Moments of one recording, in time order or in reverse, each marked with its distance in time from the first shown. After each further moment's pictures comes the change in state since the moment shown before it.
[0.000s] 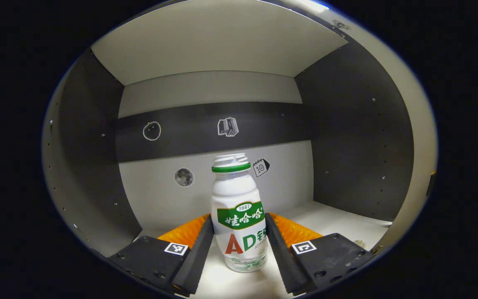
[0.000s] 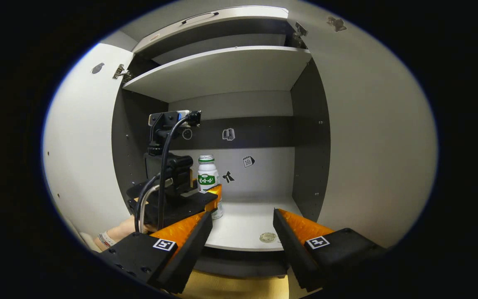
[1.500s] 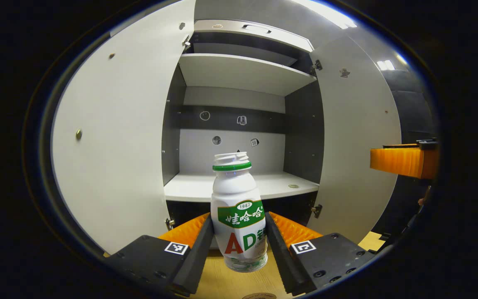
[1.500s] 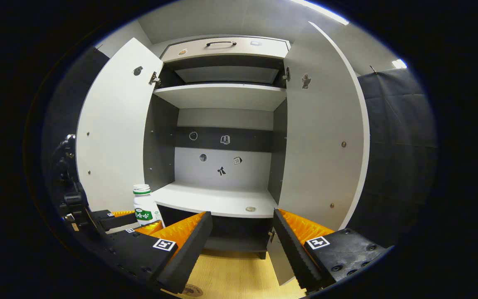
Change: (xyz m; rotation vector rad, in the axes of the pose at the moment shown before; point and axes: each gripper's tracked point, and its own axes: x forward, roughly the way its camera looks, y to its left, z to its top) left arm -0.314 -0.021 -0.092 -0.168 0.039 0.007; right arm -0.182 0.016 -0.022 -0.105 -0.042 -0.152
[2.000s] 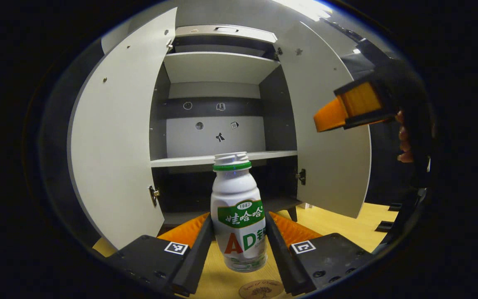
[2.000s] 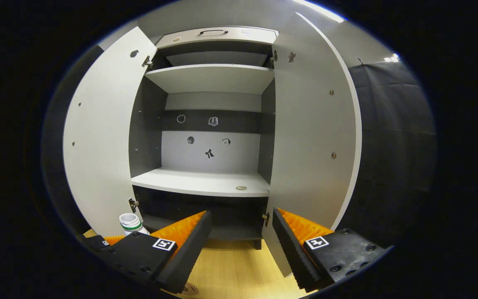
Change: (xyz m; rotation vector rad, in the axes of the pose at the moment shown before) left arm -0.027 -0.039 -0.114 0.150 -0.025 -0.041; right arm 0.016 -0.011 -0.077 0.042 0.026 -0.071
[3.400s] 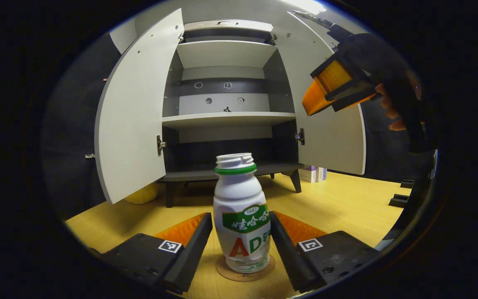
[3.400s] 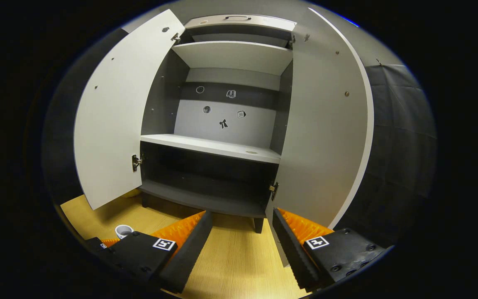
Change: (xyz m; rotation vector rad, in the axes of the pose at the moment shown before) left arm -0.040 -0.038 -0.113 -0.026 0.032 0.096; right arm -0.010 -0.002 -0.095 -0.135 0.072 0.092
